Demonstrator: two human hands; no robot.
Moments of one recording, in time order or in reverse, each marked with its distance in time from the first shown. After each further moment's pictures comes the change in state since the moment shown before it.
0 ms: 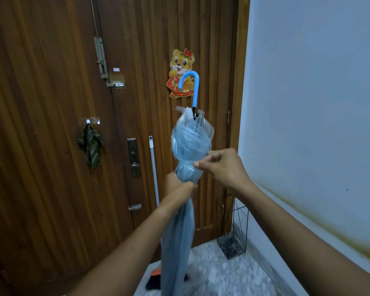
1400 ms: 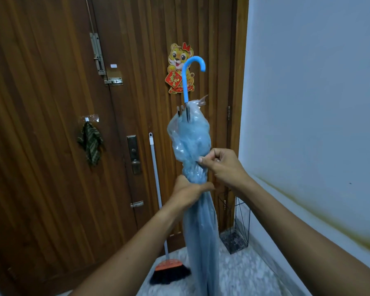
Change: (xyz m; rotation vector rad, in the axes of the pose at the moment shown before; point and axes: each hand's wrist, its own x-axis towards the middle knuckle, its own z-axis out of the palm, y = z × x) left_hand -0.009 -0.006 0.012 -0.090 -0.222 -0.062; right_hand 0.007 0.025 0.003 0.258 -0.081 0.010
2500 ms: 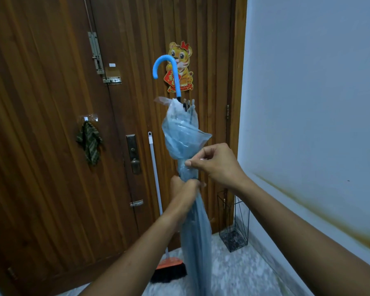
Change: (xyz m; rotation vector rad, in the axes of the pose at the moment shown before) left_hand -0.011 0.002 0.008 0.002 0.271 0.017; right_hand -0.014 -0.027 0.011 -0.275 -0.009 -0.051
